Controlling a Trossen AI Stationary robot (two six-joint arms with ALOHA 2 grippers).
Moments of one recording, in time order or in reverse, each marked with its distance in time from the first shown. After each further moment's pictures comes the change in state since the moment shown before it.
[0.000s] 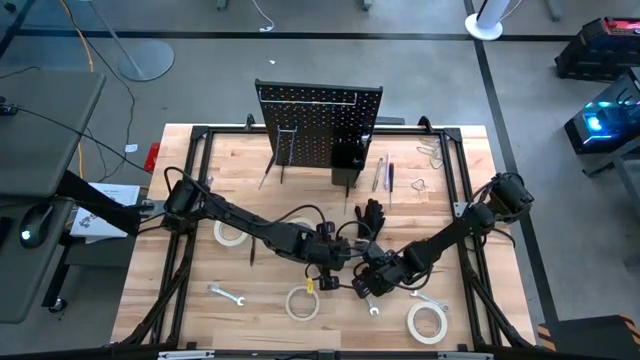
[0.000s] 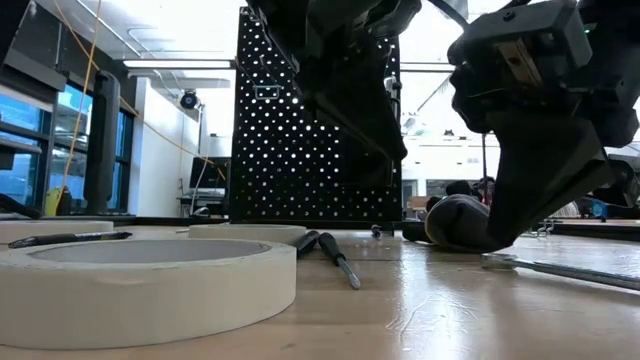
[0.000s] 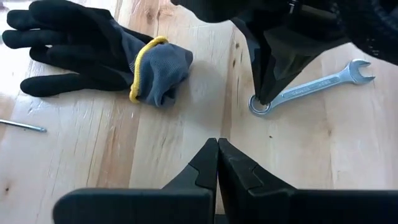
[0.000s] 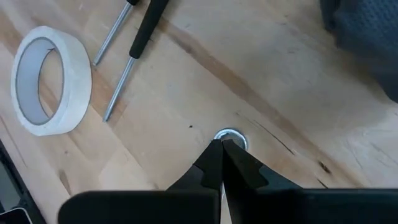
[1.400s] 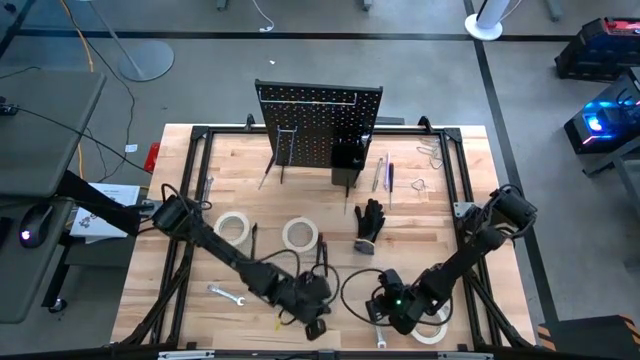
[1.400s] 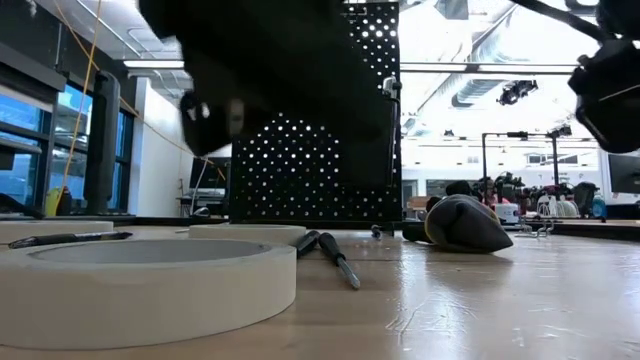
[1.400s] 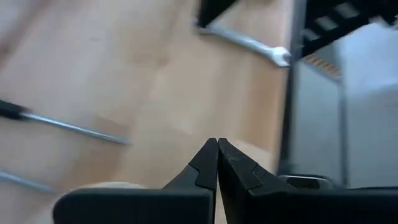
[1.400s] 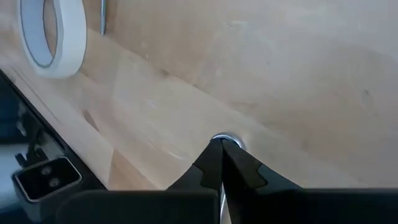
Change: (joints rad) left arm -0.275 -0.002 -0.162 0.321 0.039 -0.633; right arm 0.272 0.082 0.000 0.064 0.064 0.524
